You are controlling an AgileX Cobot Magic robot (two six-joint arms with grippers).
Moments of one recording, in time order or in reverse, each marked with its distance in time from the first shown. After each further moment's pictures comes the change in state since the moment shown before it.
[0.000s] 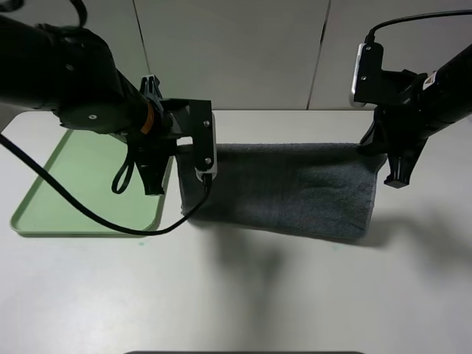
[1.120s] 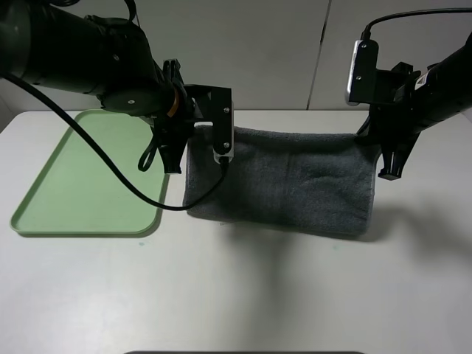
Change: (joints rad) left arm 0.000 0.104 -0.164 0.084 0.027 0.000; right arm 0.000 0.033 0.000 -0.052 -0.120 0.000
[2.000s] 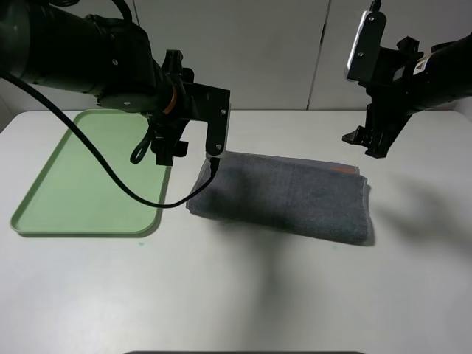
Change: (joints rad) left arm 0.005 0.000 0.000 0.150 0.001 0.000; right arm 0.000 0.000 0.000 -0.001 -0.197 0.047
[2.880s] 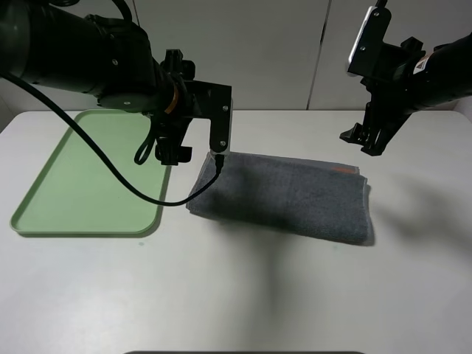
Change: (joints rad) left arm 0.000 0.000 0.000 0.000 -0.025 -0.047; right arm 0.000 0.000 0.000 0.000 -0.009 0.073
